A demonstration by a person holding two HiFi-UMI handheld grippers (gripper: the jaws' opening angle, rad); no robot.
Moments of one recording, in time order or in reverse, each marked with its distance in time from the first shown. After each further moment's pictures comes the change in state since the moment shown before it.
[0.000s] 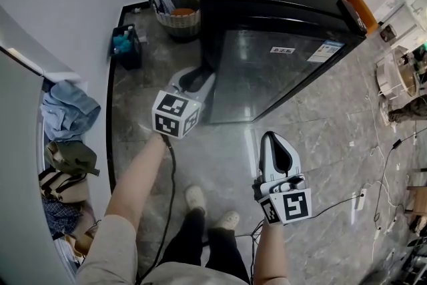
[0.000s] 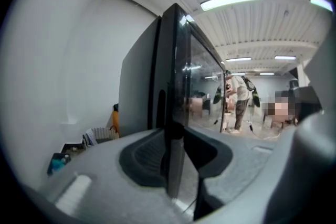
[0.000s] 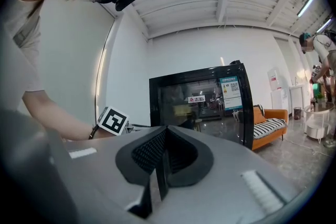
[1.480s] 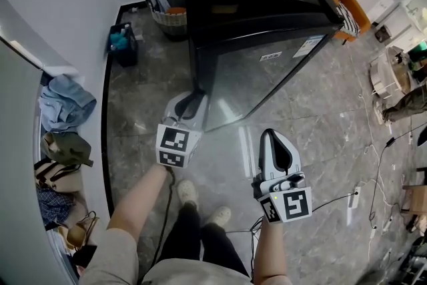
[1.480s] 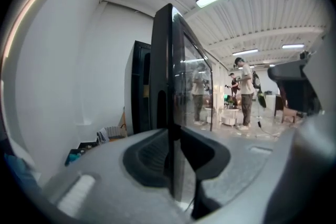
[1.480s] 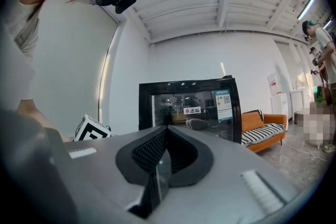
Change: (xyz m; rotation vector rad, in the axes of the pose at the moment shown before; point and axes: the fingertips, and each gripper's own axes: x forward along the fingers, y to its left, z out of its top) left arm -0.064 -0.093 -0.016 0.038 0.014 0.141; right arm -0.063 -0.012 0.030 -0.017 -0.033 0.015
